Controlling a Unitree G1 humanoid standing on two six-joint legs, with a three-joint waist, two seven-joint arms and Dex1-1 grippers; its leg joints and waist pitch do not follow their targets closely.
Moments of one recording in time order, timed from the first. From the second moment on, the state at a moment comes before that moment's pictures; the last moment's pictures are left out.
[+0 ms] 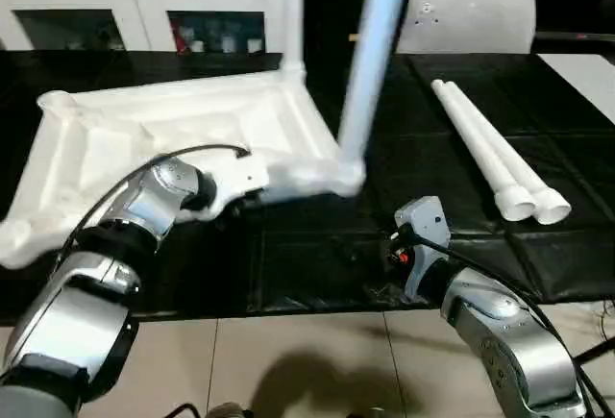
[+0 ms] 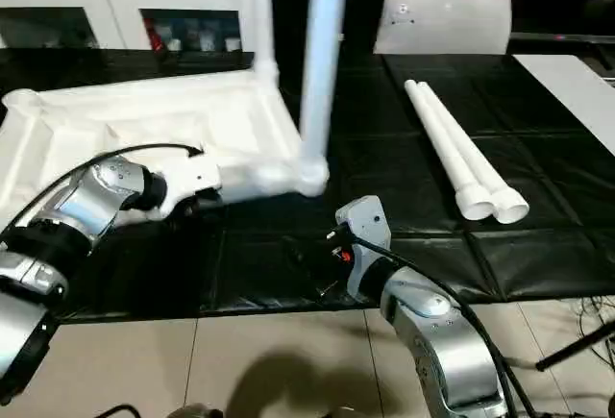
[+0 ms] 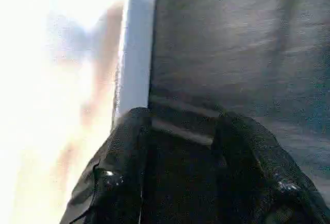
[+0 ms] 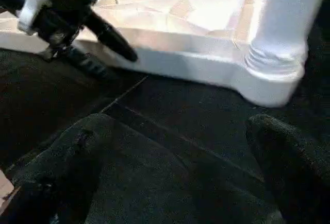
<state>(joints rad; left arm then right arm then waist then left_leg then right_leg) -0.86 0.44 -0.34 0.89 0.28 0.06 -0.95 -0.05 -0.22 0.13 -0.30 0.20 0.56 0.50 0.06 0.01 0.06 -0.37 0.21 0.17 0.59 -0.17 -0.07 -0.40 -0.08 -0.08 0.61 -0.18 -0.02</state>
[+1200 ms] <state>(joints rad) 0.09 0.09 0.12 -0.39 -0.04 0.41 -0.36 0.10 -0.06 0.04 -0.35 0.22 0.49 0.26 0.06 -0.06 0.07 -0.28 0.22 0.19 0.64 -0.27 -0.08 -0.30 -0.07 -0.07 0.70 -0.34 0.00</state>
